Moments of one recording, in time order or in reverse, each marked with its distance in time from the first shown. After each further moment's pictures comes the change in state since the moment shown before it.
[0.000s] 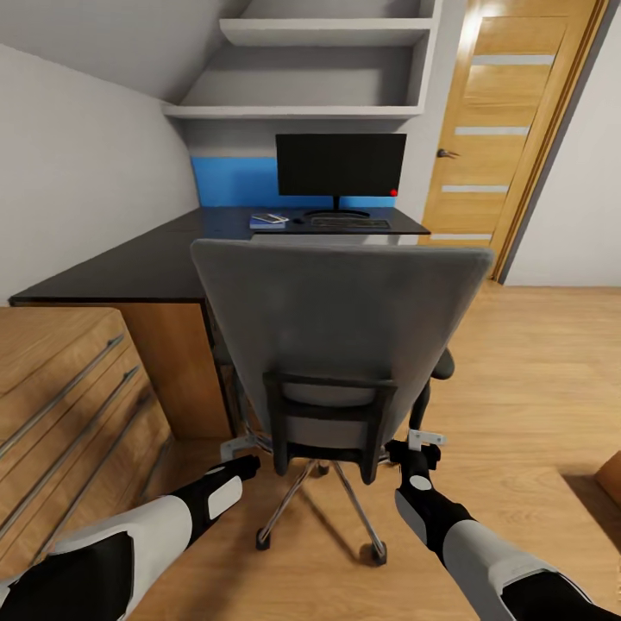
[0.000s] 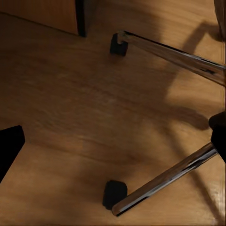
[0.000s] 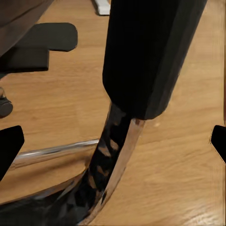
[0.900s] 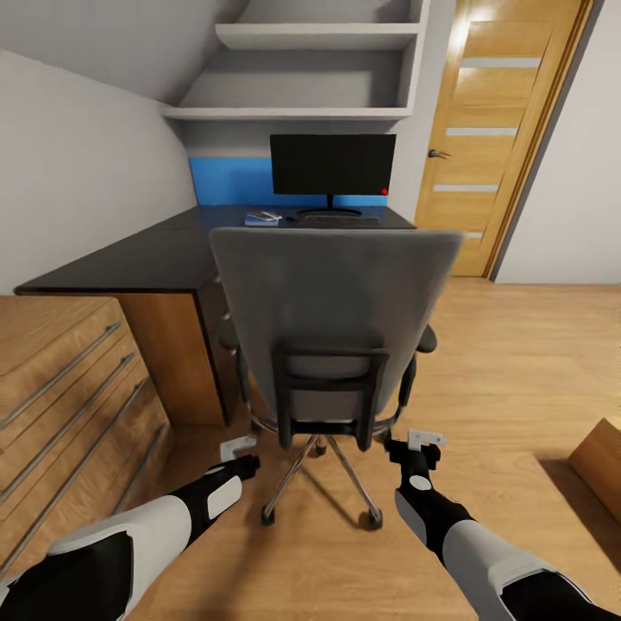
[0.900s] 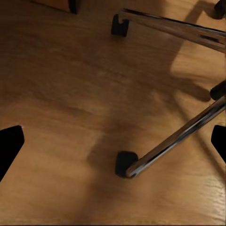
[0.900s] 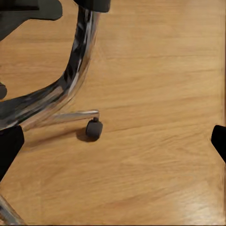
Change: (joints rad) left arm 0.000 0.003 0.000 0.000 -0.002 0.000 -0.002; right arm 0.000 0.001 0.002 0.000 0.000 0.000 0.001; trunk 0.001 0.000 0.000
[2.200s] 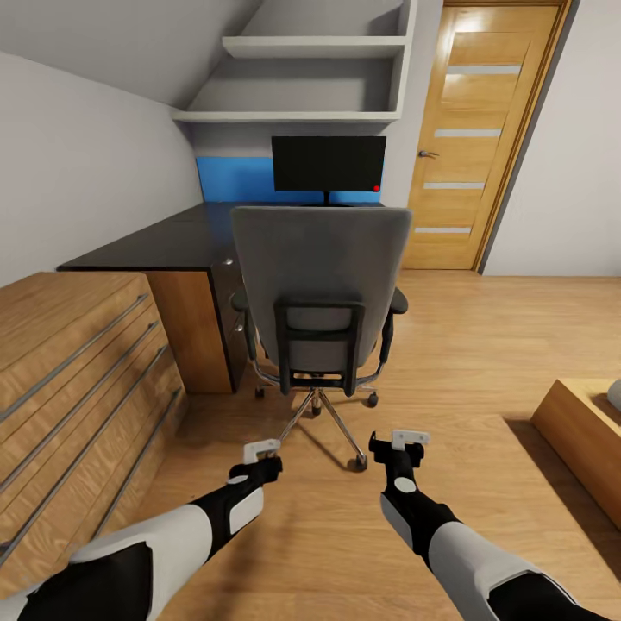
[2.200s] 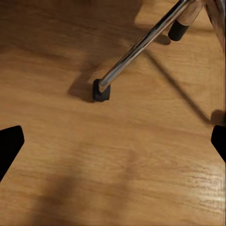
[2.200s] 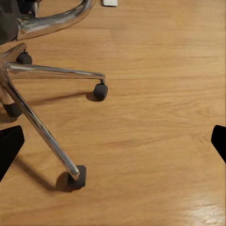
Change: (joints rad) left arm 0.025 -0.084 -0.005 -0.005 -0.102 -0.080 0.000; right arm 0.004 0.051 0.017 0.000 0.048 -0.015 -0.001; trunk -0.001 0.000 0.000
